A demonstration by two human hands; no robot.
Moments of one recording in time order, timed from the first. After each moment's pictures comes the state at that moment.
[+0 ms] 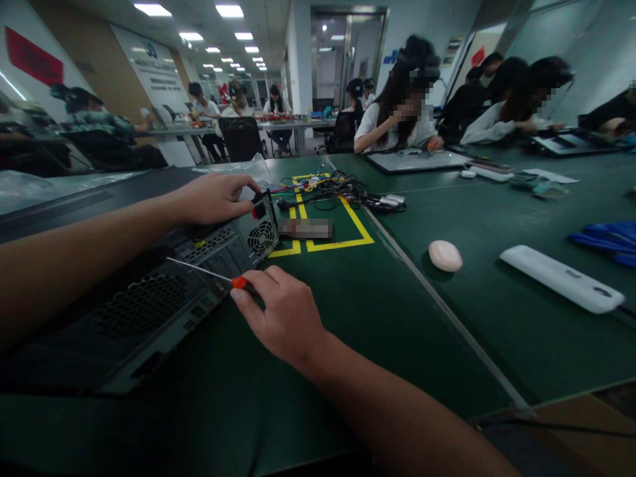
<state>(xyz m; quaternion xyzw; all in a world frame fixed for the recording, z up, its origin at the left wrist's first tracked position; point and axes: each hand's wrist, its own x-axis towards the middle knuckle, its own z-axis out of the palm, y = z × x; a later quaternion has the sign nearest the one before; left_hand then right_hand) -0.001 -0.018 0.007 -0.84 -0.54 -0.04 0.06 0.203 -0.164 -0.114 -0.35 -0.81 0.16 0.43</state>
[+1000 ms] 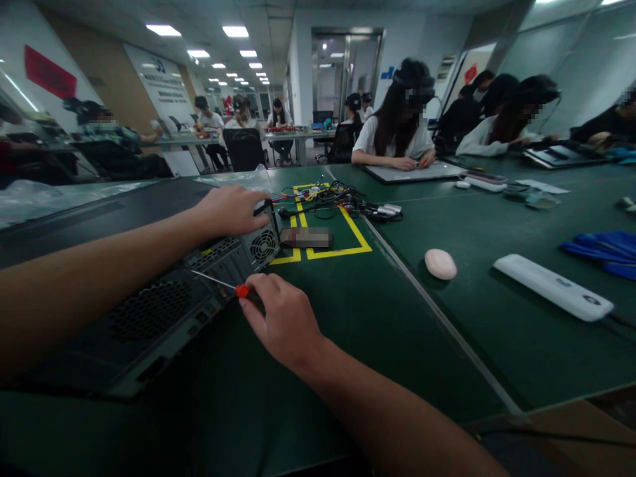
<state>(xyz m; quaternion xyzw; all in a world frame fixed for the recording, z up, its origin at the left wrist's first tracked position) 0.036 -0.032 0.005 -0.79 -0.59 0.01 0.15 0.201 -0.159 -0.121 -0.34 -0.81 0.17 0.44</state>
